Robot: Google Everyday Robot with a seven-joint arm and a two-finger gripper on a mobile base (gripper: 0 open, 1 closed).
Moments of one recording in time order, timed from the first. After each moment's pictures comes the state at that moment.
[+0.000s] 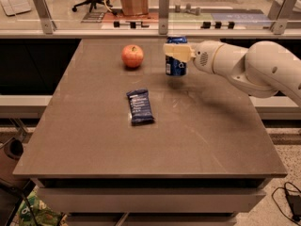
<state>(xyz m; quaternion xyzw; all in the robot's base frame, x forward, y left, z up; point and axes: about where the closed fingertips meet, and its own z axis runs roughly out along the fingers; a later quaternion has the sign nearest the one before) 0.698 -0.093 0.912 -0.18 0.74 0.31 0.57</state>
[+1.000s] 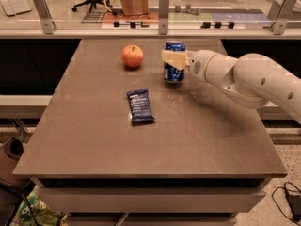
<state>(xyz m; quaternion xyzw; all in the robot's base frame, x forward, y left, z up) 0.699 -0.094 0.881 -0.13 0.76 0.28 0.57</state>
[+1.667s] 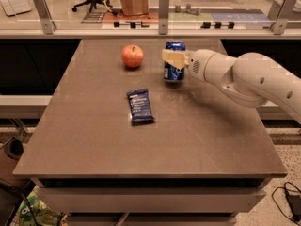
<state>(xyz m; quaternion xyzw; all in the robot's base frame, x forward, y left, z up) 0.699 -0.092 0.882 -0.14 0.76 0.28 0.57</state>
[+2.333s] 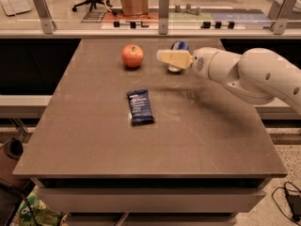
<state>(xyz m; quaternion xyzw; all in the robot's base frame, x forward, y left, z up) 0.694 -0.094 0.893 -0.13 0.77 0.29 0.56</state>
